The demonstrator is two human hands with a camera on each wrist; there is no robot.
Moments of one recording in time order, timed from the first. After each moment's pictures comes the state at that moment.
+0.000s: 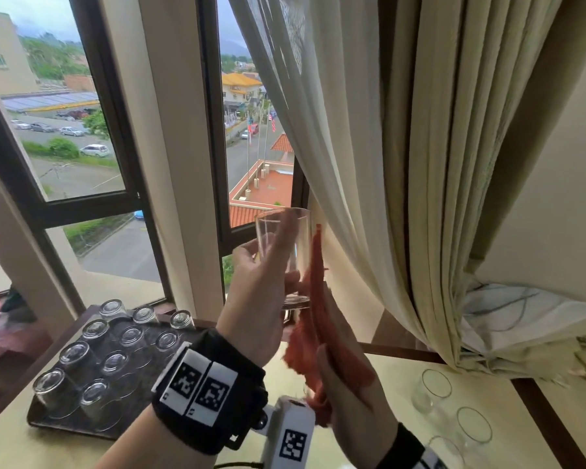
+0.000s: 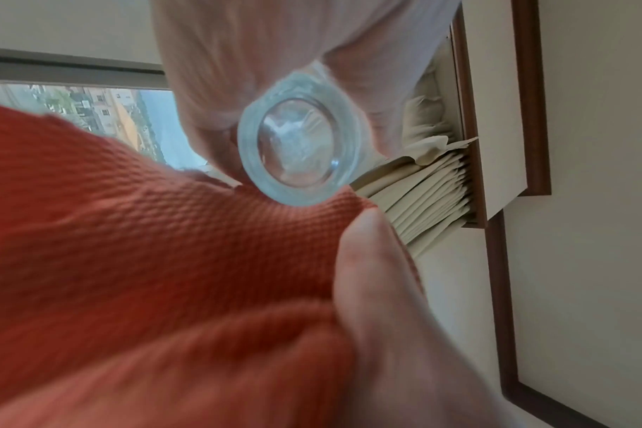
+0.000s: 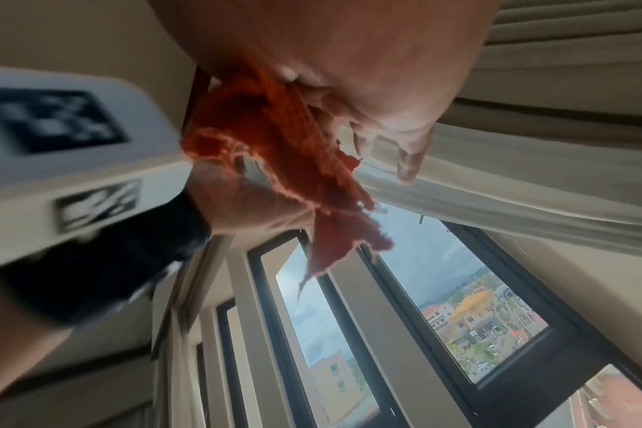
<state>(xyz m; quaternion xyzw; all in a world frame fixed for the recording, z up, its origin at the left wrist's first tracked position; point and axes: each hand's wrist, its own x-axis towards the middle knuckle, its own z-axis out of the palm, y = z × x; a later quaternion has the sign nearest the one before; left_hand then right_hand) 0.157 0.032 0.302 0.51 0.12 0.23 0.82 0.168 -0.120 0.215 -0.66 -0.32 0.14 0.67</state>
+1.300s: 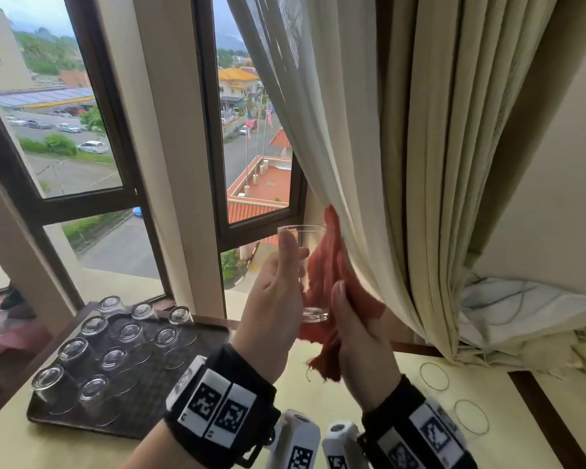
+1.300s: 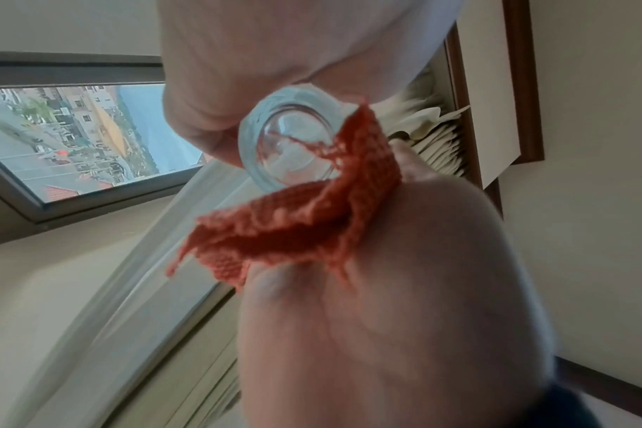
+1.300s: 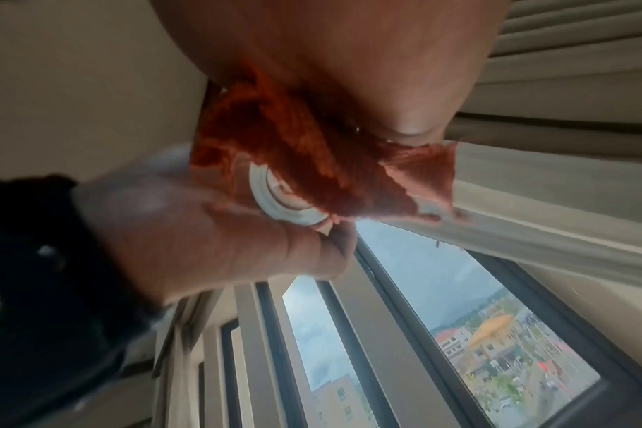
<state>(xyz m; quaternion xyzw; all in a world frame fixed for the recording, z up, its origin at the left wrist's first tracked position) 0.156 0.009 0.287 0.63 0.13 0.23 0.73 0.193 -0.105 0.251 -0.61 -0.28 0.12 0.73</state>
